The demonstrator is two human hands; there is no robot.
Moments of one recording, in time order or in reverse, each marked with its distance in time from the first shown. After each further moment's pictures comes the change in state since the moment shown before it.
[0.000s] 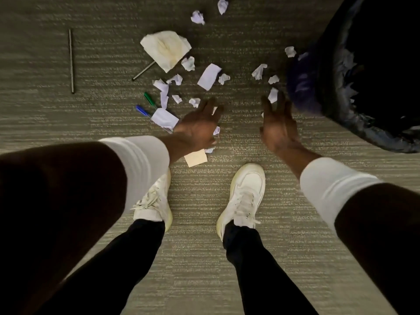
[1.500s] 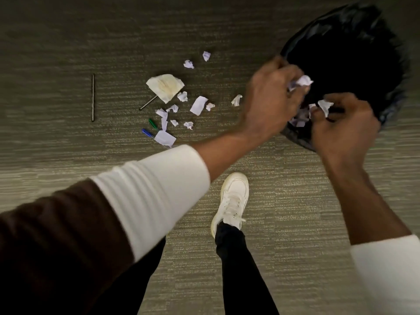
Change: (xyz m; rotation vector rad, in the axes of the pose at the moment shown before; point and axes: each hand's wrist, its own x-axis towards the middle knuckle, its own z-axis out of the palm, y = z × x) left_hand -0.021 0.179 -0.256 -0.728 0.704 0.007; right_hand -0.147 0.069 -0.213 0.566 0.620 0.394
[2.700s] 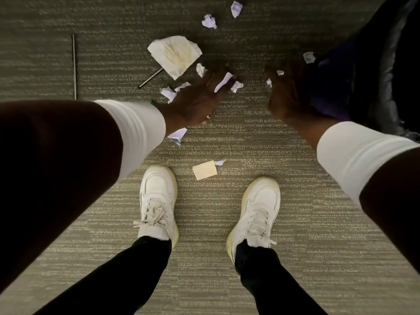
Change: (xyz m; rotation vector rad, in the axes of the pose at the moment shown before) left_hand -0.012 -0.356 0.017 0.923 -0.756 0.213; right_hand 0.057 -0.006 0.310 -0.429 -0.497 -0.465
